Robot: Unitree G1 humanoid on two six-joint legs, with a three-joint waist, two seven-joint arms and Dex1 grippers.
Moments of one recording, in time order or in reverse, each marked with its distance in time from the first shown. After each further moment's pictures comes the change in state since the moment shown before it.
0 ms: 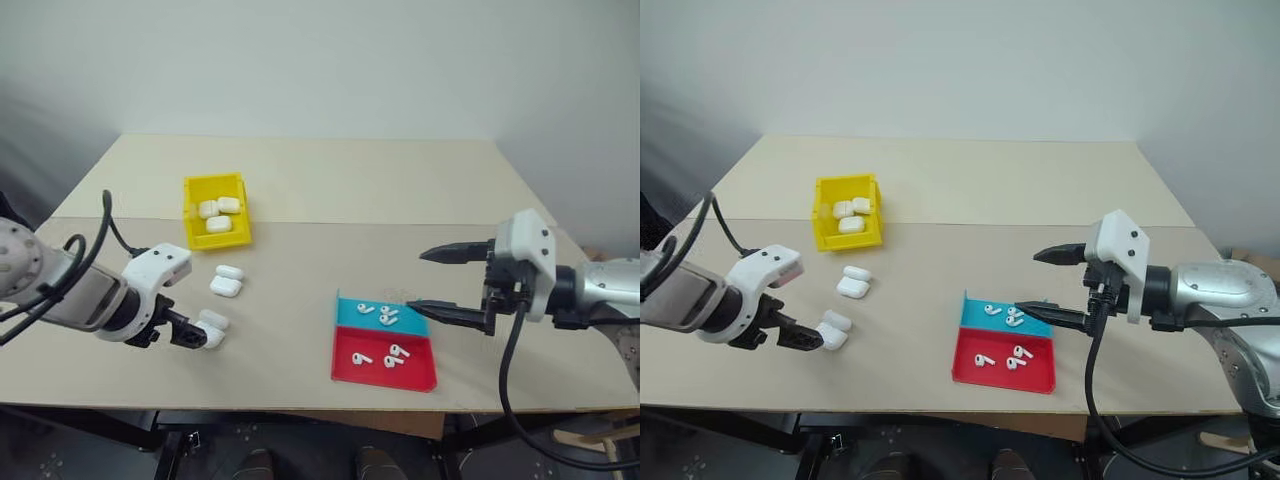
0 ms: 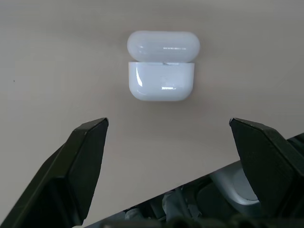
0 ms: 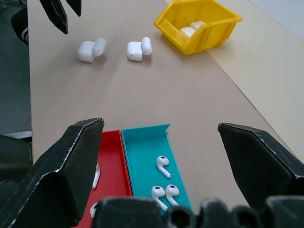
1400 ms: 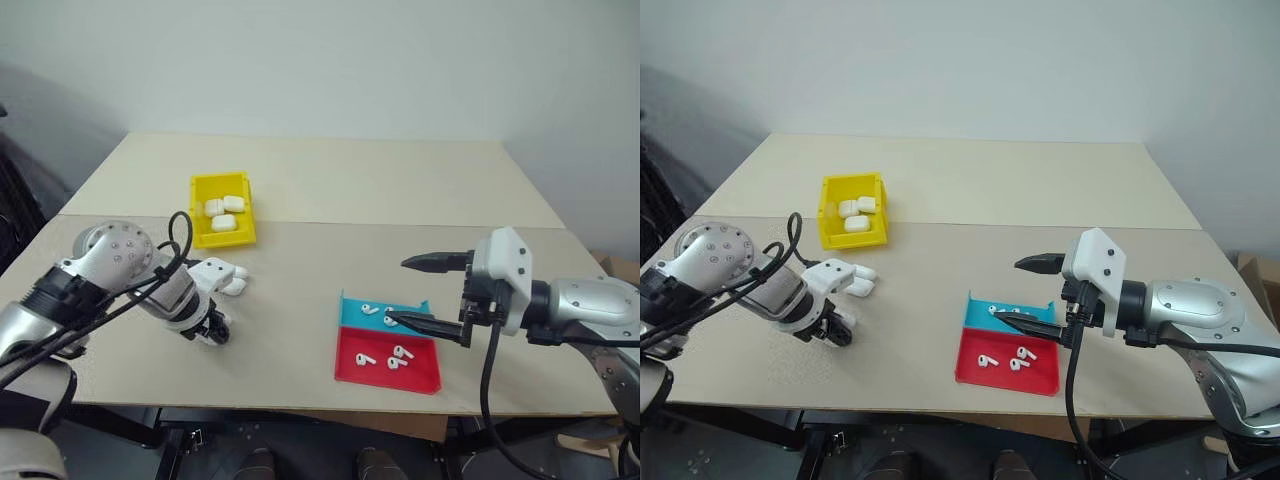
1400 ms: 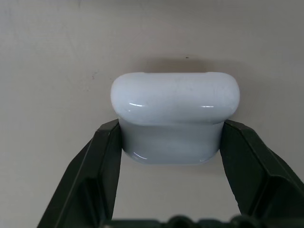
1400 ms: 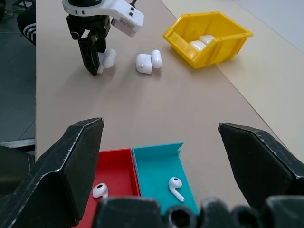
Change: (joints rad) left arm -0.056 -0.422 -0.037 0.298 0.281 0.155 0.121; right arm 0.039 0.056 0.038 -0.091 -0.021 -0.017 -0.075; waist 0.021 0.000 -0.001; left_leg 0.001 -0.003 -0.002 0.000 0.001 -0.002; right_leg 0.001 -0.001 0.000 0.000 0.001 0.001
